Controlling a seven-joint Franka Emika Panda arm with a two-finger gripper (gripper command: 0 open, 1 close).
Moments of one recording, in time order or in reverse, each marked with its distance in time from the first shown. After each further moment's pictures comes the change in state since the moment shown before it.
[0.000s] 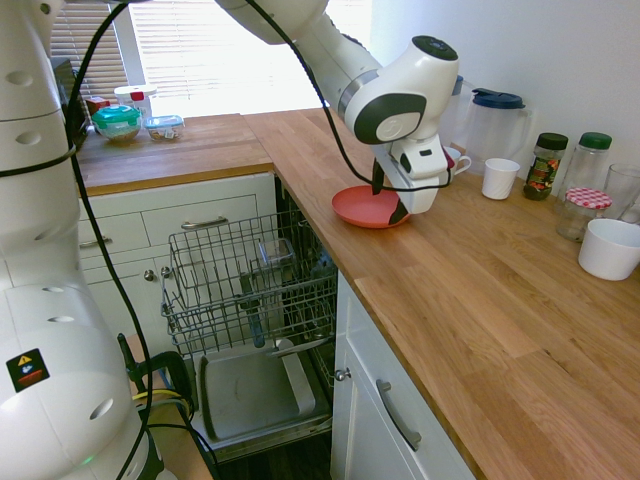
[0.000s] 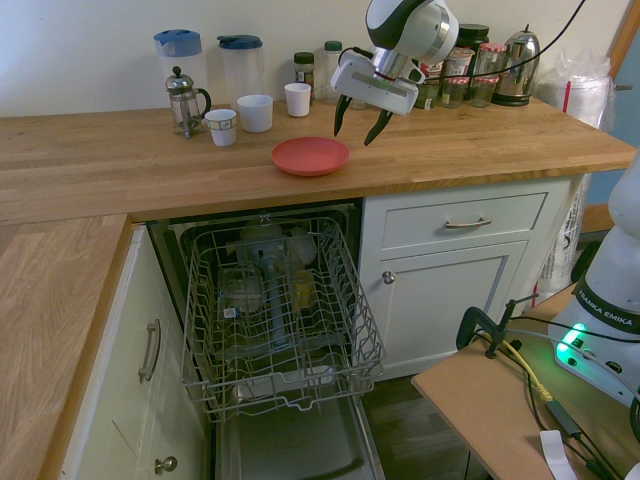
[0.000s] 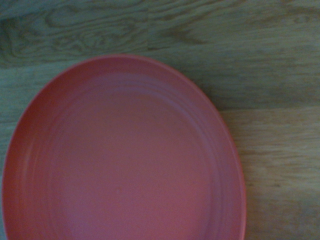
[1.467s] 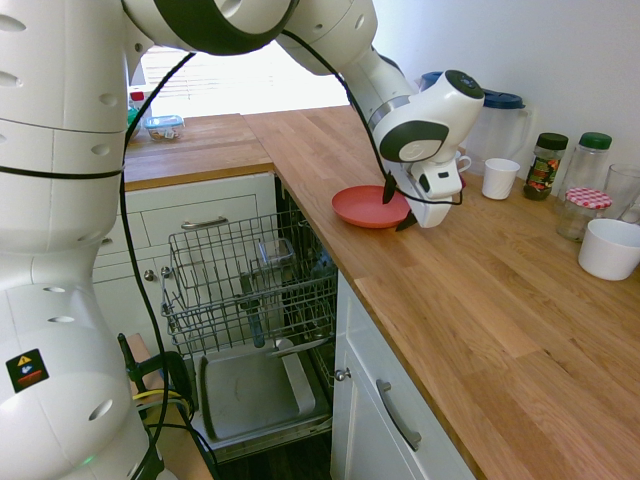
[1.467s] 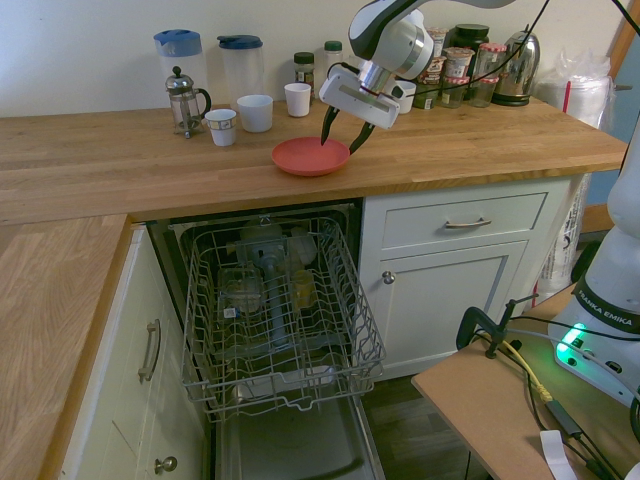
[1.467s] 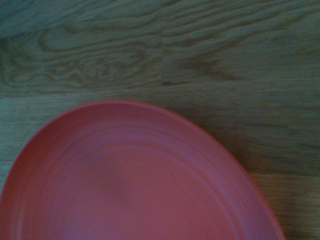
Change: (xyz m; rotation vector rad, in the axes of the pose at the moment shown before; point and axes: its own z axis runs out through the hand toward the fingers) arm 0.030 -0.030 0.046 -0.004 -0.097 -0.017
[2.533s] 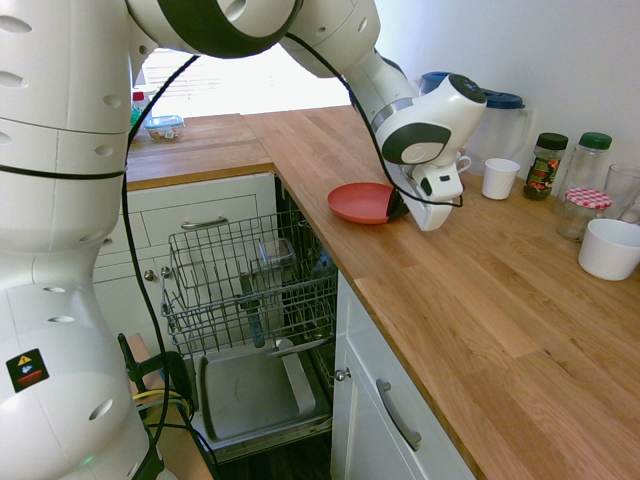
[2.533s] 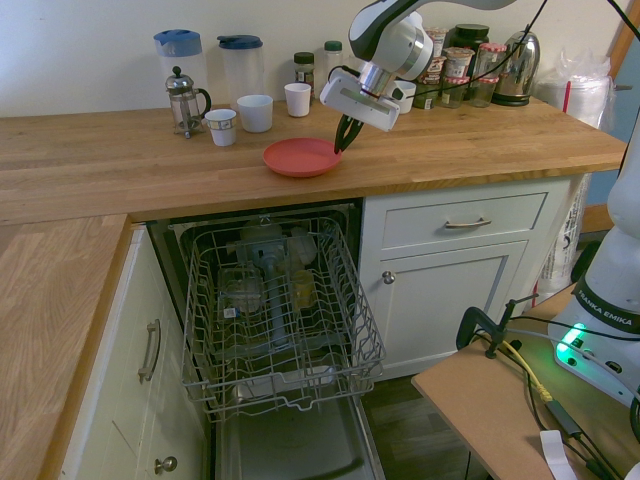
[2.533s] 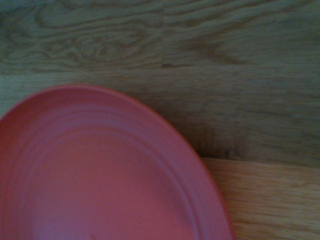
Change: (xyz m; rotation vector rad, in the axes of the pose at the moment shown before) arm 0.003 0.004 0.005 -0.027 -0.019 -0.039
